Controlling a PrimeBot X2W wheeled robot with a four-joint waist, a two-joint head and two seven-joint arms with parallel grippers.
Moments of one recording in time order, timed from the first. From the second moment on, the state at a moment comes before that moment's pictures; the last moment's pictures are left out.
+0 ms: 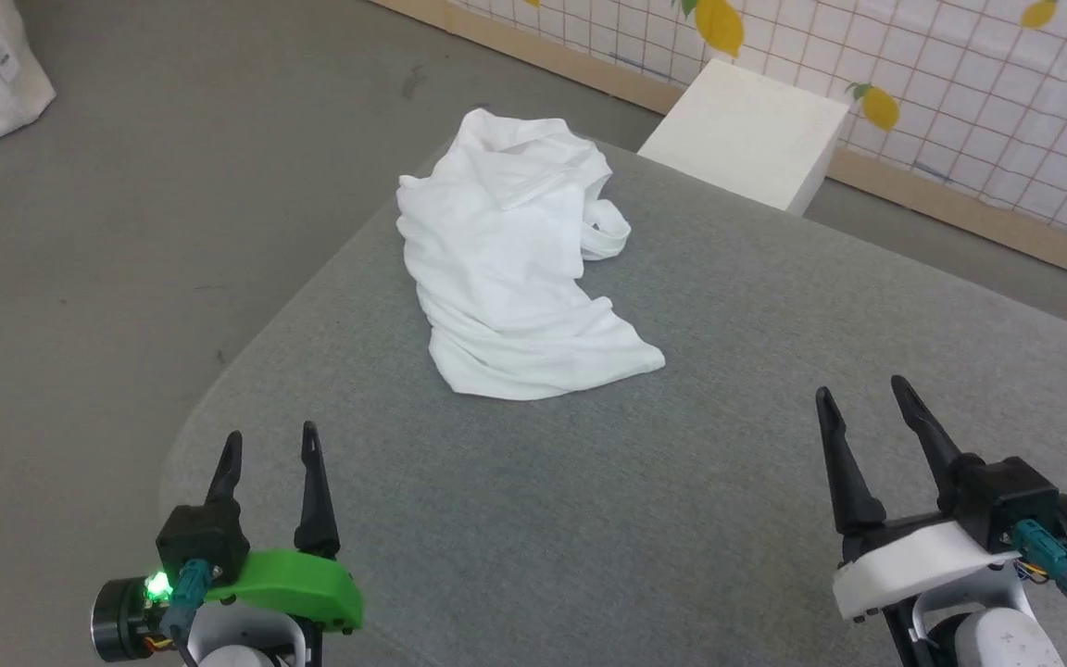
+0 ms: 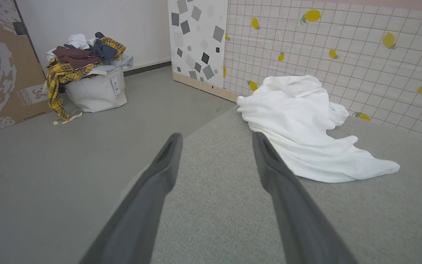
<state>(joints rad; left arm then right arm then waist) -0.02 0.07 -0.05 0.11 -0.15 0.10 -0.21 -0.03 -0.05 0.00 0.08 0.06 0.13 -0.17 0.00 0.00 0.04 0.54</state>
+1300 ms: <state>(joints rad) -0.81 0.36 0.11 0.50 -0.40 -0.02 0.29 -0.32 -0.05 0.14 0.05 0.03 0.13 -0.21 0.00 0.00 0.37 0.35</state>
